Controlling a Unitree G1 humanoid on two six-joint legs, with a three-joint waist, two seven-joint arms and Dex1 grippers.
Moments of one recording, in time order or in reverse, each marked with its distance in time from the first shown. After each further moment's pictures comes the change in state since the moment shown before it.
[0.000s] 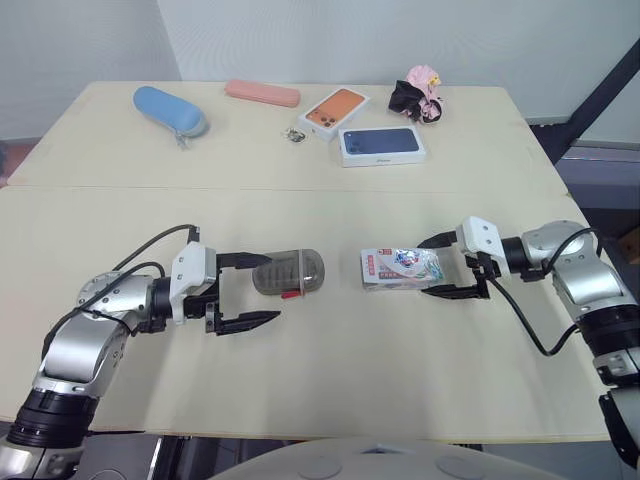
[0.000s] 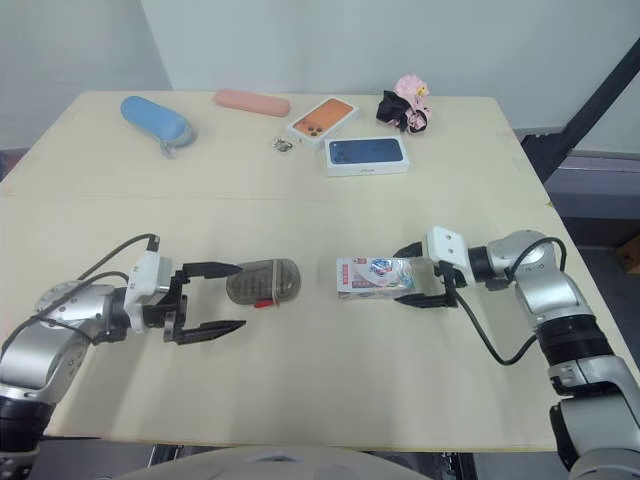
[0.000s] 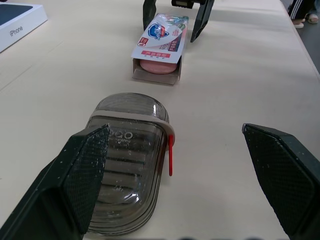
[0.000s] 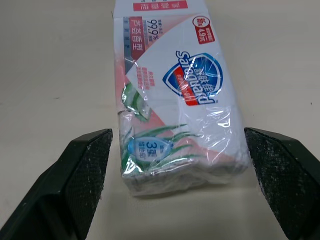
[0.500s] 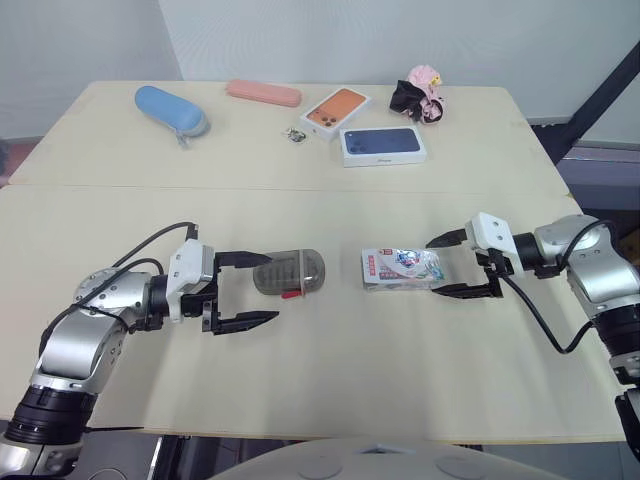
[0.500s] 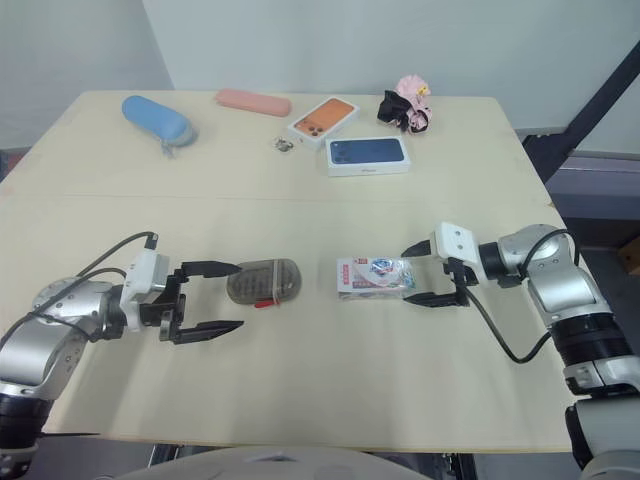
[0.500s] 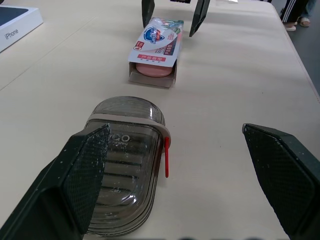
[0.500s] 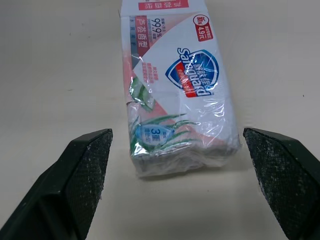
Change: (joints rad) left arm -0.023 0.009 0.004 0.001 -0.017 0.008 -0.033; right arm 0.002 -0.057 -0.009 -0.068 0.022 0.057 0.012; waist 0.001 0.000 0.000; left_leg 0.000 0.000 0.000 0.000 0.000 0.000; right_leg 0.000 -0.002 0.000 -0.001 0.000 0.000
